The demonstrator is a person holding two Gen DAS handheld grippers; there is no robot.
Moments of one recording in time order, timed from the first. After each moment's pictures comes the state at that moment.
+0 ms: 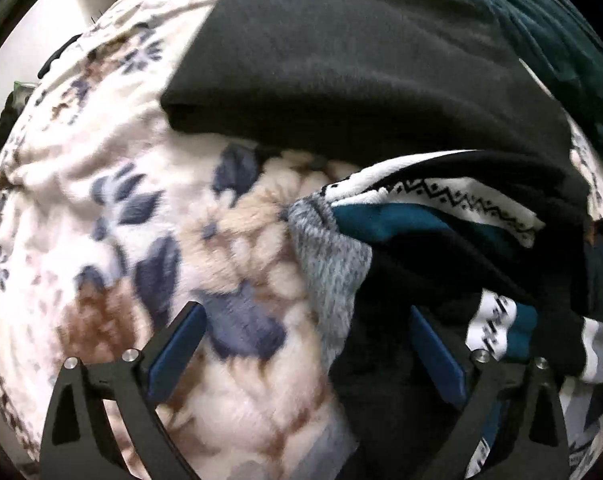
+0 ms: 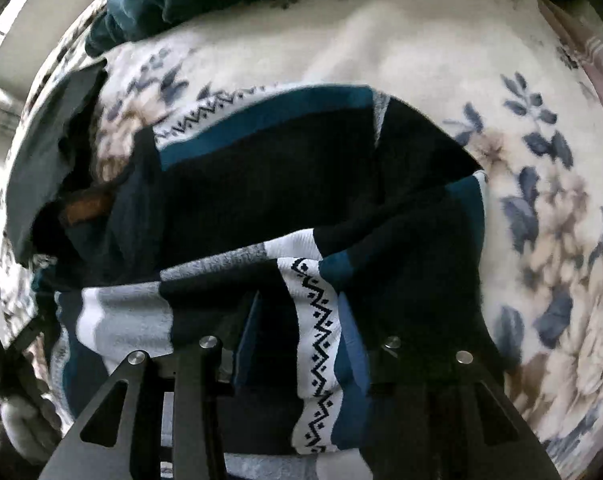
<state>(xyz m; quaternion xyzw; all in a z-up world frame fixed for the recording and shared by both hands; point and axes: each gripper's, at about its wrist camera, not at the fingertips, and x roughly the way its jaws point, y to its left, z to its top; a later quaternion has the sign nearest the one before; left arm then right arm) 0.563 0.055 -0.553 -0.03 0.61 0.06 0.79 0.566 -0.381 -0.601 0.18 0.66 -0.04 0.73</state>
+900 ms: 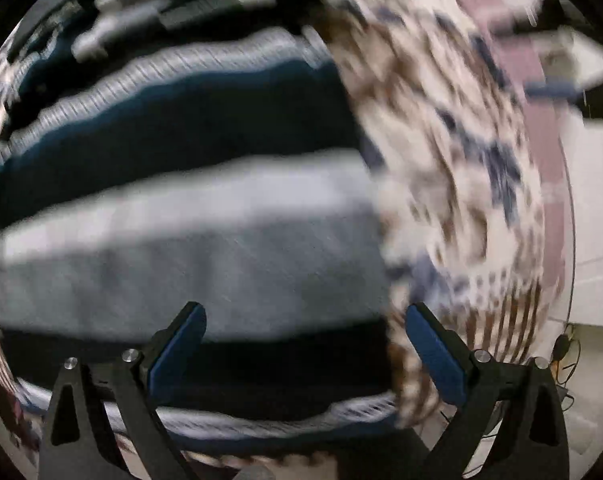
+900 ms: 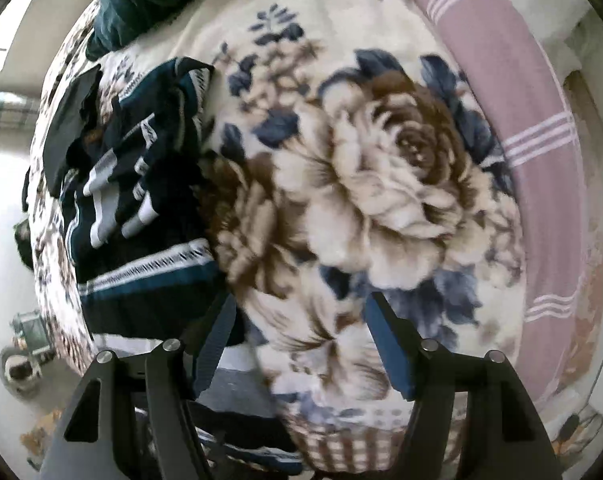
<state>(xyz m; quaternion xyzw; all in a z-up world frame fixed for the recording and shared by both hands) 0.185 -0.311 -0.516 0.04 0.71 -0.14 0.69 0.361 -0.594 -0.516 0.23 0.71 0.00 0.67</state>
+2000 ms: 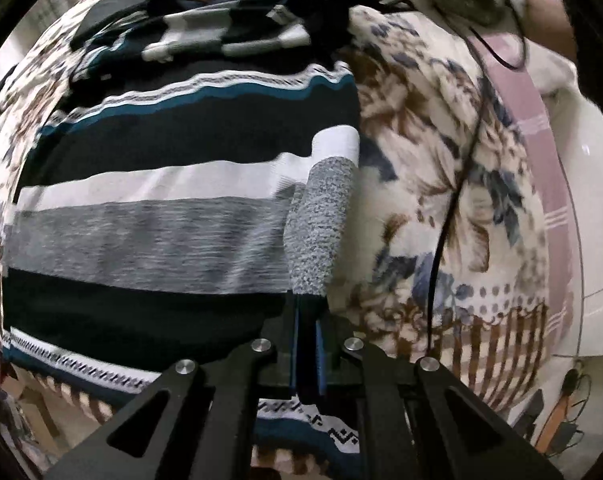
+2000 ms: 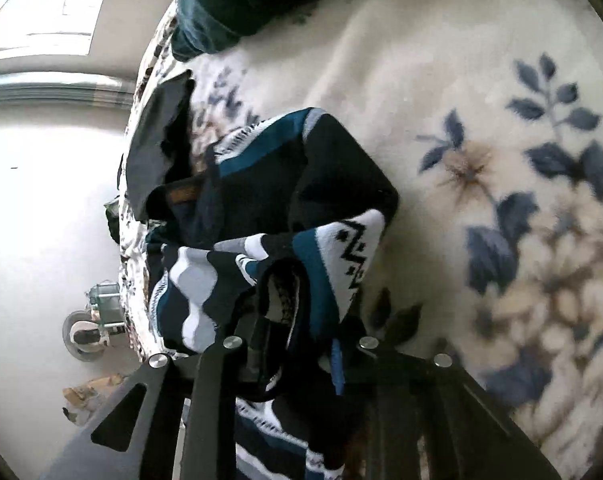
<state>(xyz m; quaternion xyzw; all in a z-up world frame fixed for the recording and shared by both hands) 0.147 -0.268 -0.467 0.00 0.63 -0.08 0.77 0.568 -0.504 -0.590 0.31 0.65 0.19 0.67</state>
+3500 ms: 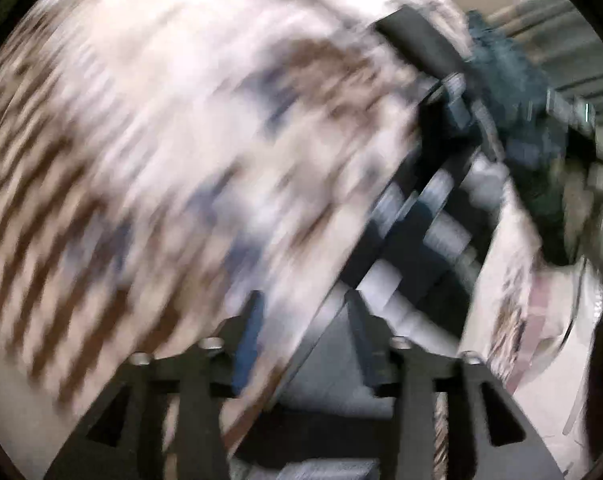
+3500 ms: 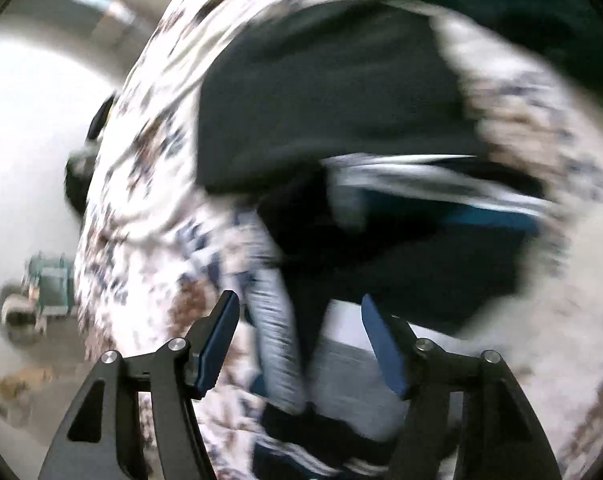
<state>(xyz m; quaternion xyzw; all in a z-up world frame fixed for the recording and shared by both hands) 0.270 0.180 -0.484 -0.30 0.58 0.01 0.75 0.611 -0.140 -0.500 0.17 0.65 0.15 0.73</state>
